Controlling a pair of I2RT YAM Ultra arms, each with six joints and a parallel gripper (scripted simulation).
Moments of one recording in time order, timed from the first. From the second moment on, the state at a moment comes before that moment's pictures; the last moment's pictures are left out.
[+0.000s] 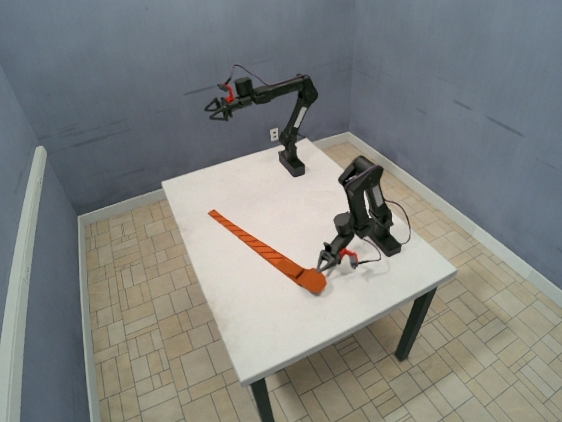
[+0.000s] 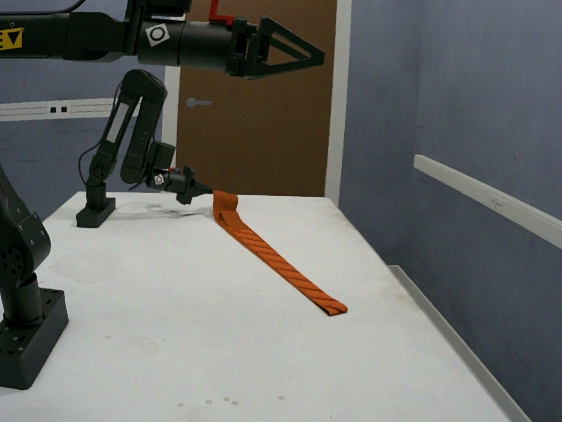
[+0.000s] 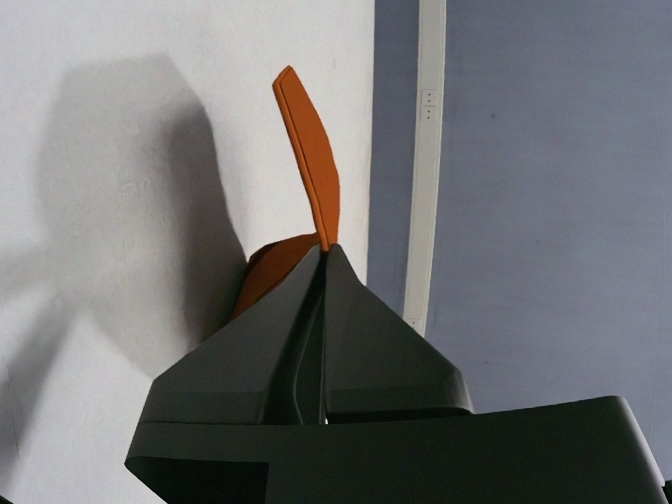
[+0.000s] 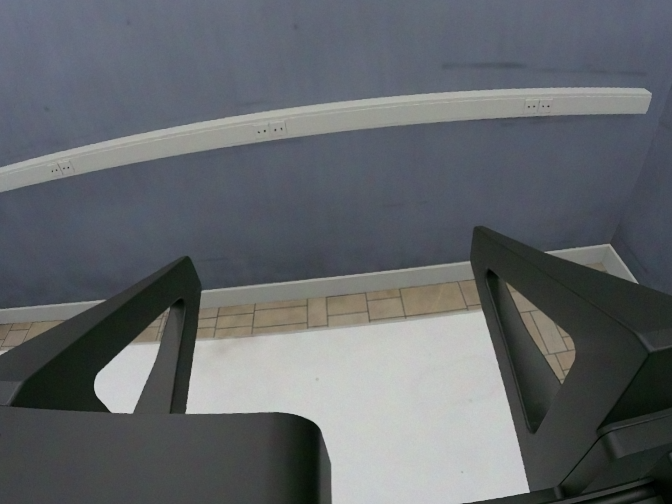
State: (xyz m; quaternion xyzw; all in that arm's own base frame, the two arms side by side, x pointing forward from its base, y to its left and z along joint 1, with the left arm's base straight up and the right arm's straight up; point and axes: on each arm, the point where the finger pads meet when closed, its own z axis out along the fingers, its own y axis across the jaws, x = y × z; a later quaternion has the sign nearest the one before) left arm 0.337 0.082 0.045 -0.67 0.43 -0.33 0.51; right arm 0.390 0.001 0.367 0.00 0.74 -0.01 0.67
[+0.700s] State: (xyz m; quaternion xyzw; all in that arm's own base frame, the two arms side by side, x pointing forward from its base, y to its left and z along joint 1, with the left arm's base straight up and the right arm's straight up) left arm 0.331 0.090 0.028 -0.68 0.44 -0.31 0.50; right arm 0.390 0.001 0.367 0.00 0.74 -0.01 0.67
